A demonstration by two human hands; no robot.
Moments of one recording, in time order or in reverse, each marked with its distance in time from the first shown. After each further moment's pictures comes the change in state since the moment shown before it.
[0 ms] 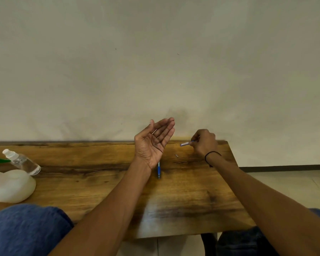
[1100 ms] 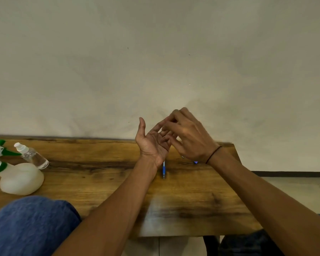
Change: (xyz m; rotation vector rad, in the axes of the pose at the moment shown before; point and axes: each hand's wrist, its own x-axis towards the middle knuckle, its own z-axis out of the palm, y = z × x) left_hand 0.002 0.001 -0.003 0.017 0.134 0.001; right_hand -0.048 -0.086 -0.033 -0.320 0.115 -1.113
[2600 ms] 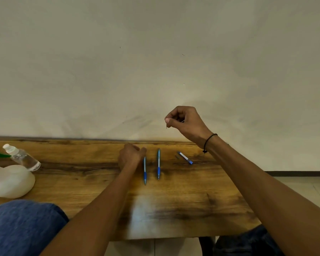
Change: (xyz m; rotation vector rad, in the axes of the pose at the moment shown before) left_hand 0.020 0.014 -0.079 1.628 0.710 -0.051; right_hand 0.021 0.024 -0.001 0.815 -0.007 0.676
